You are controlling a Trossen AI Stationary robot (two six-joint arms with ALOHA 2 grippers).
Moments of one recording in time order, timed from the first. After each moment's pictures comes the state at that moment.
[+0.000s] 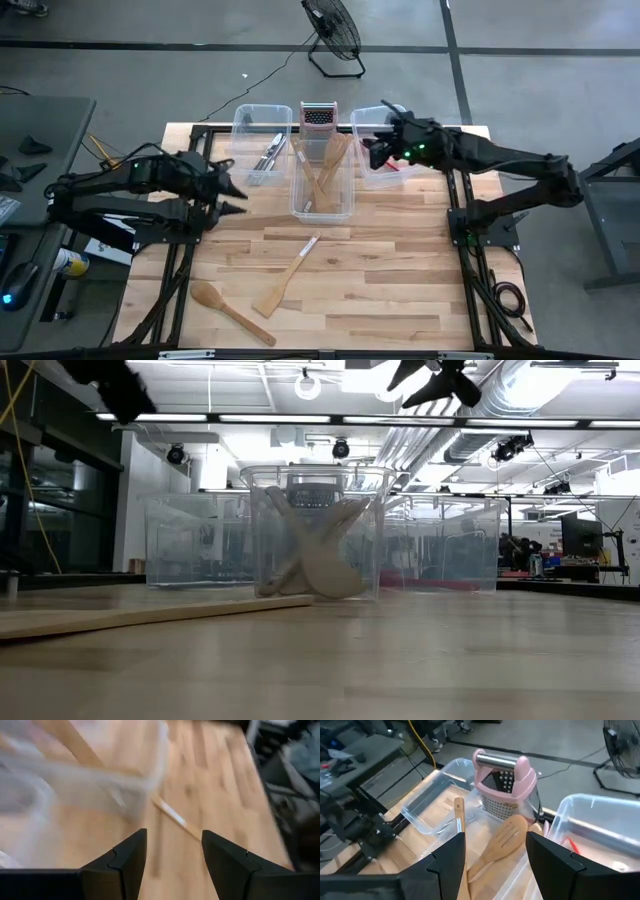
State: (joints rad) left arm 0.11 0.62 0.82 -0.77 0.17 -0.13; right arm -0.21 1.20 1.24 -0.53 0.40 0.62
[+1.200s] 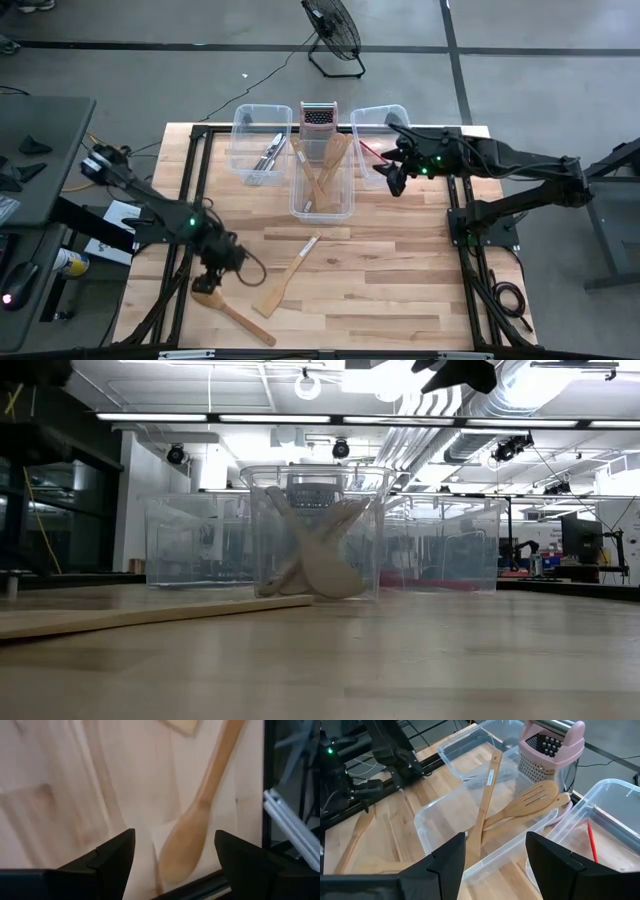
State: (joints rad) left arm -0.57 1.17 0.82 -0.90 0.27 -0.43; right arm -0.11 1.11 1.24 -0.71 0.23 0.44
